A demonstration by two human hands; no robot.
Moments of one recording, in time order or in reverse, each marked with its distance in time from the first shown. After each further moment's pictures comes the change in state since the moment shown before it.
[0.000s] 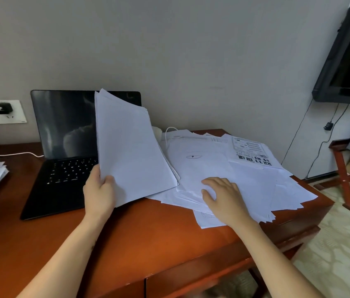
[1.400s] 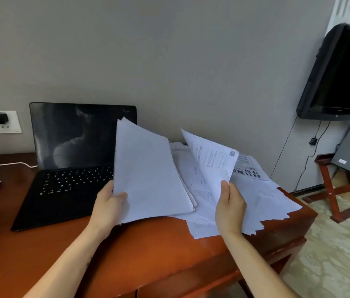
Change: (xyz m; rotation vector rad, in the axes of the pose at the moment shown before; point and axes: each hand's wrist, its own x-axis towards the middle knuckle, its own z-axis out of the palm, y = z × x) left_hand -0.019 0.014 0.010 -0.171 -0.321 -0.155; right_hand -0.009 -0.037 -0.028 0.713 0.586 0.418
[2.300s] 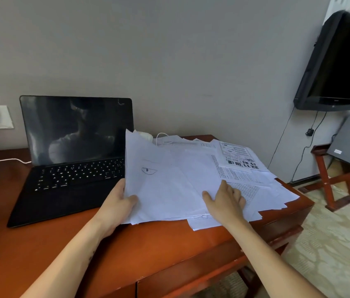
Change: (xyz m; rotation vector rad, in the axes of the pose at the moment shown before) left_hand -0.005 0.003 0.011 0.176 -0.225 -0.121; right_hand 0.016 0.022 -0.004 -0.915 -0.464 0.148
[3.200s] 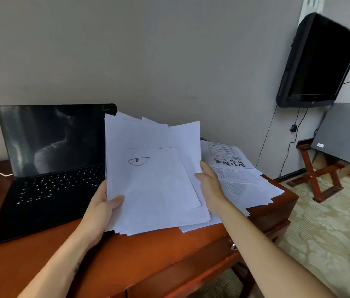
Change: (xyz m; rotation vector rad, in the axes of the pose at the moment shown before) left_hand -0.008 0.006 0.000 -0.226 0.022 0.064; right_hand 0.012 -0.031 -0.036 1.104 -0.127 0.002
